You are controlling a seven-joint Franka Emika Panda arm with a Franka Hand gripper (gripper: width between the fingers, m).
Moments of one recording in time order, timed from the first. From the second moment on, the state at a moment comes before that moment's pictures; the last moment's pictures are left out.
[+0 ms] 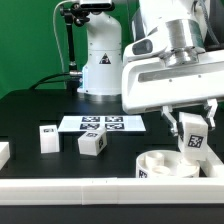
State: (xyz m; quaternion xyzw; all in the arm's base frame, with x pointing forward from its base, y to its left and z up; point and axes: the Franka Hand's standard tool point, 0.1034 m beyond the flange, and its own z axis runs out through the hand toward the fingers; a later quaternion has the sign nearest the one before) arm 0.629 0.099 0.083 -0.95 0.01 -0.30 0.05
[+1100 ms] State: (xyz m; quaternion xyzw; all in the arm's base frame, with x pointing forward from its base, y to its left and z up) arm 0.630 0.075 0.080 -0.95 0.05 -0.29 0.08
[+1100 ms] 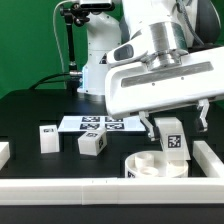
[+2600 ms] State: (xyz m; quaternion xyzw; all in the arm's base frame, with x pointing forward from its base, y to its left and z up) arm 0.636 0.069 0.108 -0.96 0.02 -0.28 0.07
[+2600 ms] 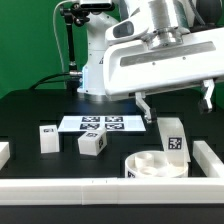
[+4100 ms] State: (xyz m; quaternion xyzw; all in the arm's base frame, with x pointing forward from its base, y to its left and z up) arm 0.633 0.075 0.104 -0.99 -0.07 0.01 0.11
